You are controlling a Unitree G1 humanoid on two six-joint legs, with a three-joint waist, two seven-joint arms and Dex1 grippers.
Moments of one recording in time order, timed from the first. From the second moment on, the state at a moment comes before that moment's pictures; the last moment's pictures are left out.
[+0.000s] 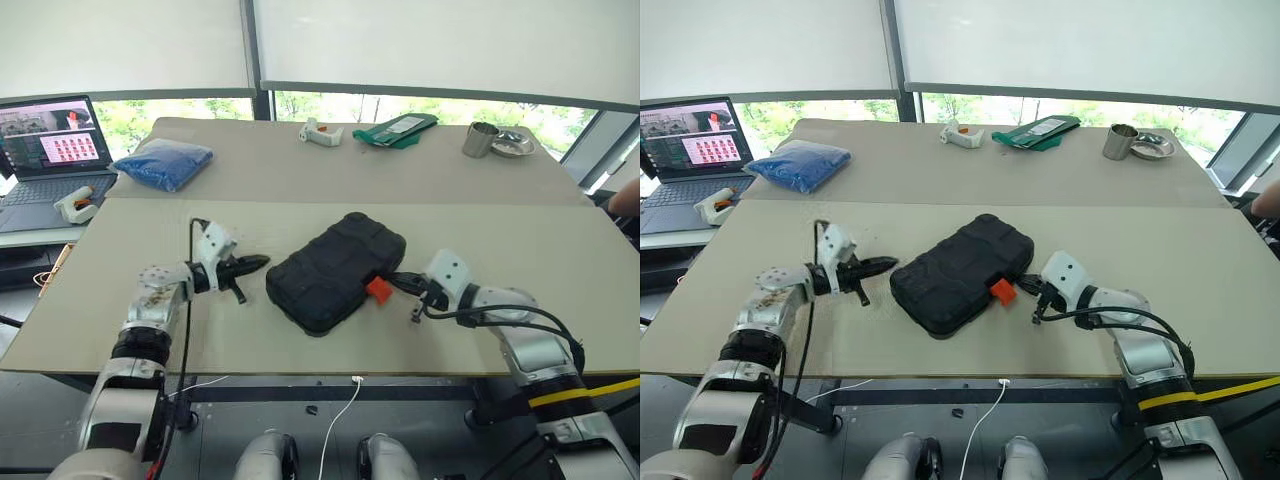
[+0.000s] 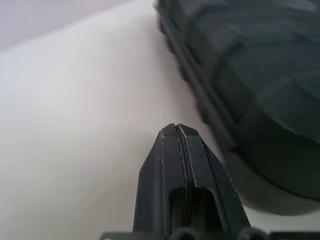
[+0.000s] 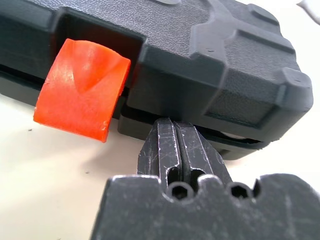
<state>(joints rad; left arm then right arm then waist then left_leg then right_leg) -0.71 0.51 0.04 0.67 -0.20 0.02 -1.06 -0.40 -0.60 0.10 0.13 0.13 0.07 0.80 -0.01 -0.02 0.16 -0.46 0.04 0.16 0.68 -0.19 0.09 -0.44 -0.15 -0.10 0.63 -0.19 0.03</state>
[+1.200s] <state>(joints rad) -0.77 0.31 -0.24 0.40 -0.08 0.29 -1.06 -0.22 -0.53 0.12 -0.06 0.16 0.18 0.79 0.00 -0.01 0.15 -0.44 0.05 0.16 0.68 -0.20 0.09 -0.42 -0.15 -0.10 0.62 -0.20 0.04</state>
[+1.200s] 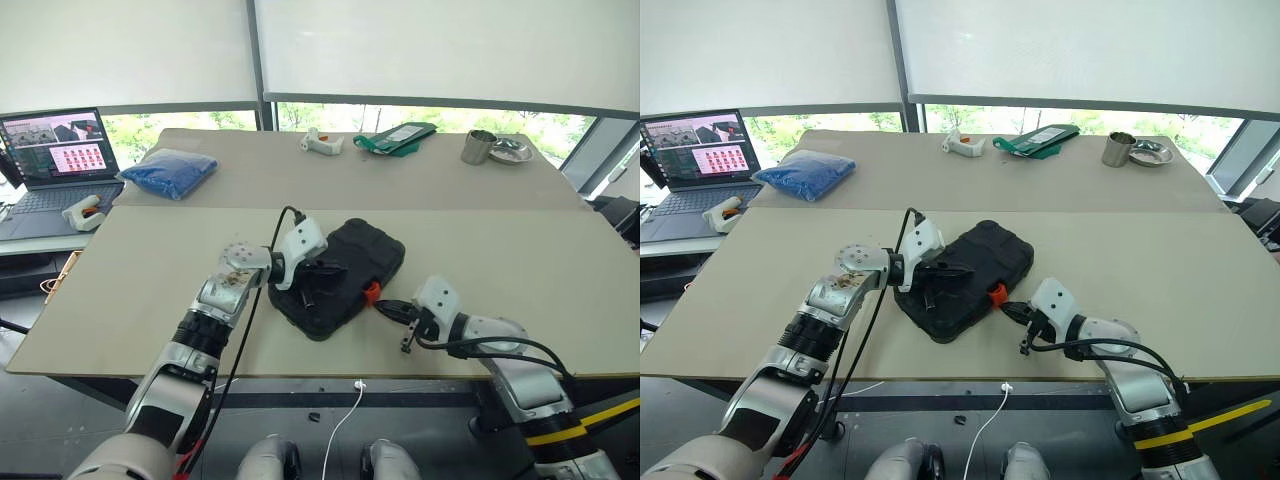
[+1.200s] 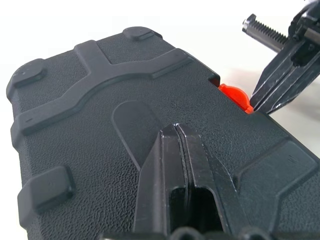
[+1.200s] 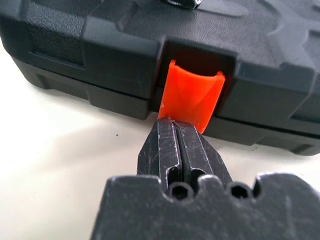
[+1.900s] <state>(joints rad) -0.74 0.31 -0.23 0.36 -0.08 0.31 -1.05 -0.25 -0.59 0.13 -0.12 0.18 0.31 0.86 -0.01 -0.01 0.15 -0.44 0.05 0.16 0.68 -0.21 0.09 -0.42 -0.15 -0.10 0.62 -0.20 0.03</state>
